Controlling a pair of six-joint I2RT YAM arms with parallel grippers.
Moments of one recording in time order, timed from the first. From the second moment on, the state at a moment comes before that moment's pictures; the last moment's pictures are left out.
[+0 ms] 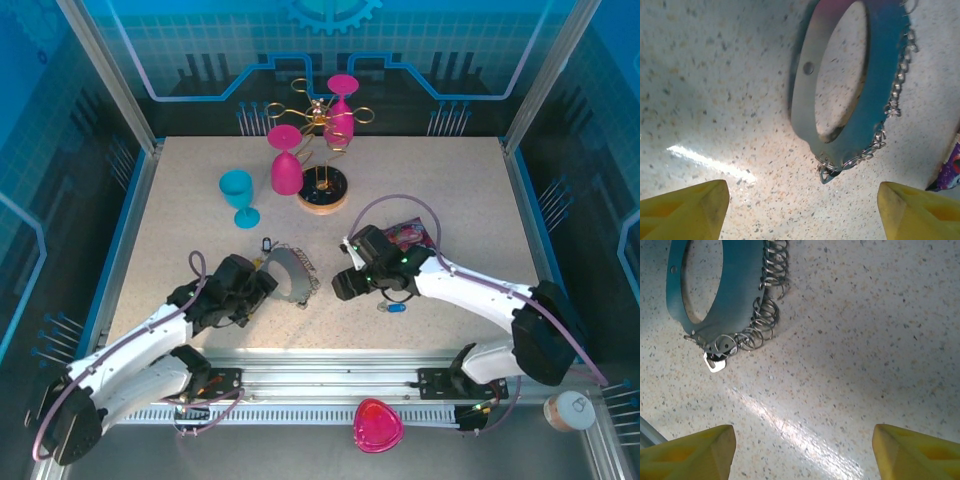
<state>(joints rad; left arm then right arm) -0.59 0.91 0.51 -0.60 0.01 -1.45 0.79 1.39 0.90 -0.55 -0.07 0.35</state>
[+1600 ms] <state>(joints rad) -0.70 1.35 0.59 -0.43 0.10 -1.93 0.78 1.37 0.90 -0.59 -0.06 0.37</state>
